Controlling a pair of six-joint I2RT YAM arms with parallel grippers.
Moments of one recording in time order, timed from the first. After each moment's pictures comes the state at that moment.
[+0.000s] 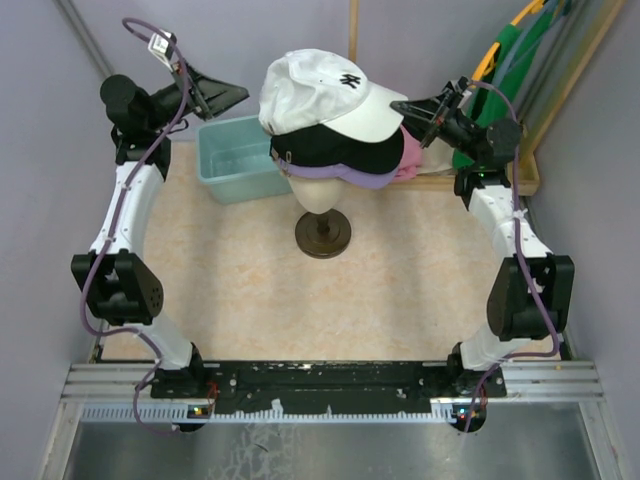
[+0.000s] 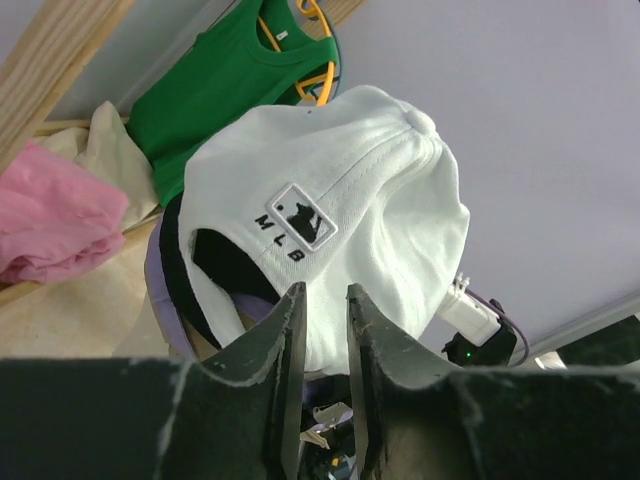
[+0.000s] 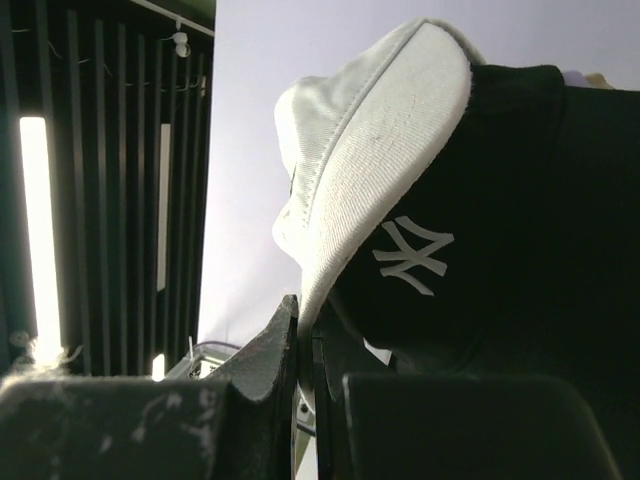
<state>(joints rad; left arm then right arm) 0.00 1.71 1.72 0.47 1.06 -1.27 0.03 1.57 1.29 0.85 -0.94 2.02</state>
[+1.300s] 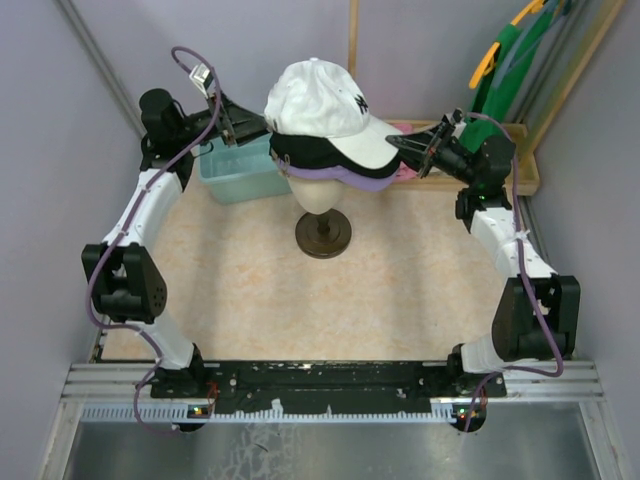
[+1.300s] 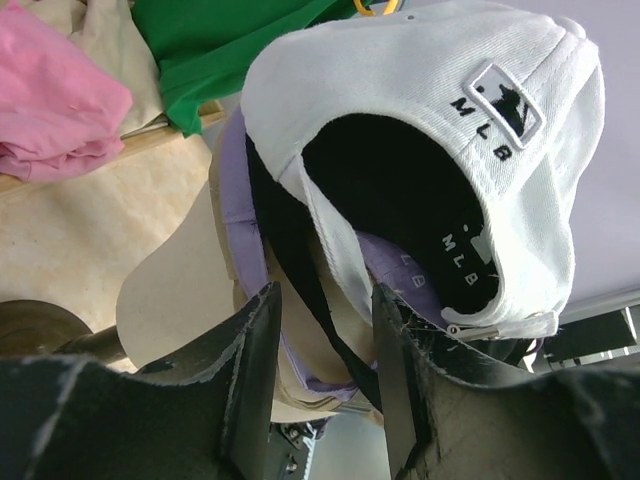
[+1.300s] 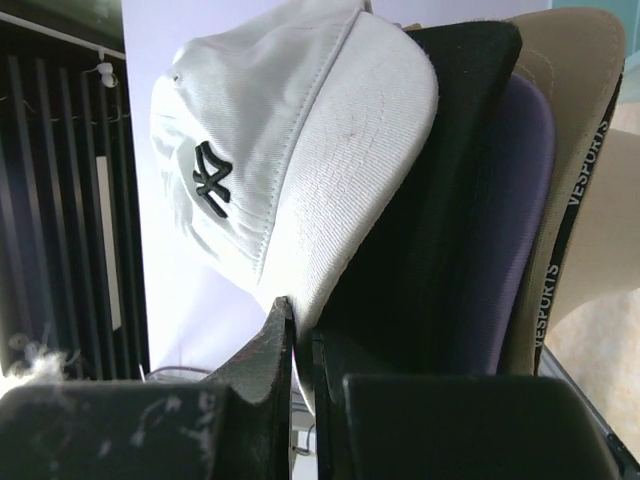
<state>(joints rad) -0.08 1.72 1.56 0.33 1.09 -1.14 0.03 1.45 1.08 0.62 -0.96 1.79</state>
